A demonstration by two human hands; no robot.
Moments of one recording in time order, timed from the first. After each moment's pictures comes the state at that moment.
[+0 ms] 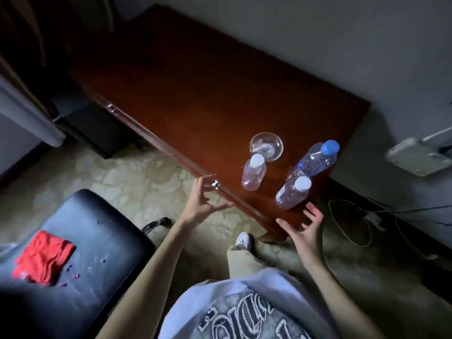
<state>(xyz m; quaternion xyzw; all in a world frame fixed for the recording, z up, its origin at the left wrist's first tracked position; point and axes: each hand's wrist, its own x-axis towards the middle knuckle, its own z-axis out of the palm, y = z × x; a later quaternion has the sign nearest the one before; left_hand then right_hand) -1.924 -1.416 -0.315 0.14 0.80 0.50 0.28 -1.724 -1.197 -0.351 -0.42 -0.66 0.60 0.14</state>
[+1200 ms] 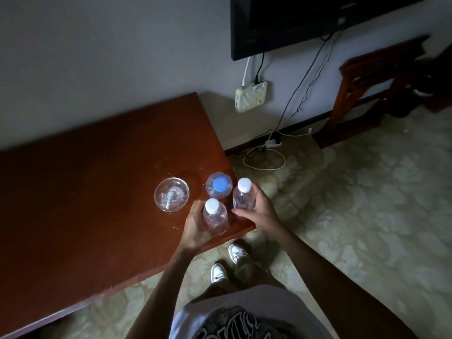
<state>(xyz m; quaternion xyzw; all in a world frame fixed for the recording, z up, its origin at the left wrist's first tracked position) -1.967 -1.263 -0.322 0.57 0.66 0.33 0.36 -1.763 -1.203 -0.311 -0.59 -0.57 0.51 0.27</state>
